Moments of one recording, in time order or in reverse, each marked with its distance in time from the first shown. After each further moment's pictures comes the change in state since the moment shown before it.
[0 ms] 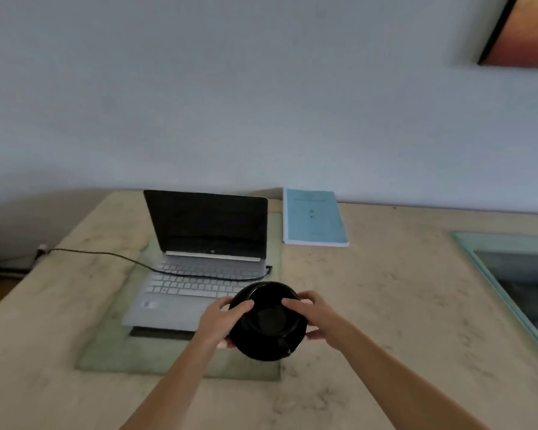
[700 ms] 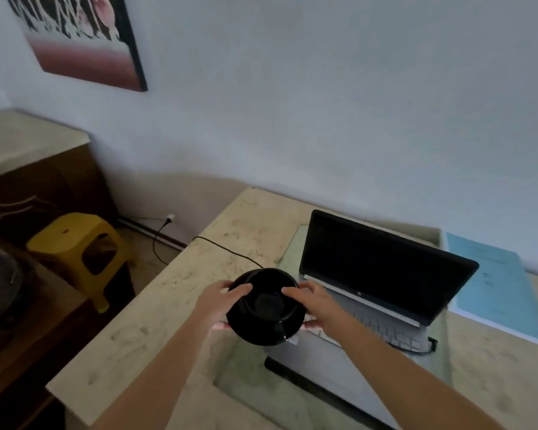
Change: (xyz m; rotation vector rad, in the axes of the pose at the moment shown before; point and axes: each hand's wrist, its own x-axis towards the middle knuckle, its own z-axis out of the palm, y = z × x) left_hand 0.071 0.040 -0.305 -0.144 0.301 -0.019; right_hand 0.113 -0.149 0.301 -0.113 -0.299 -0.046
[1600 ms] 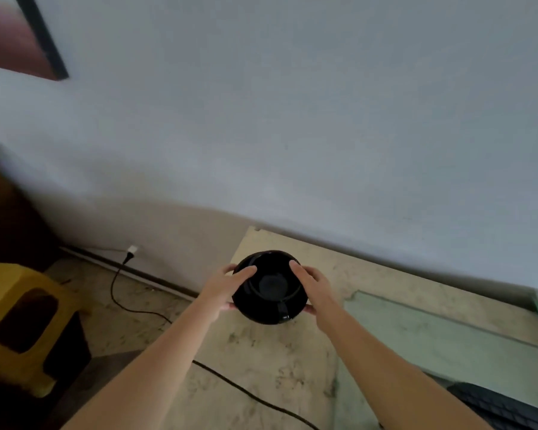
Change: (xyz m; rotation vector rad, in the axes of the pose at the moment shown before) left_hand 0.349 0.175 -0.040 -0.053 -0.158 -0.042; right_hand 0.323 -0.165 0.058 0.244 0.304 -0.062
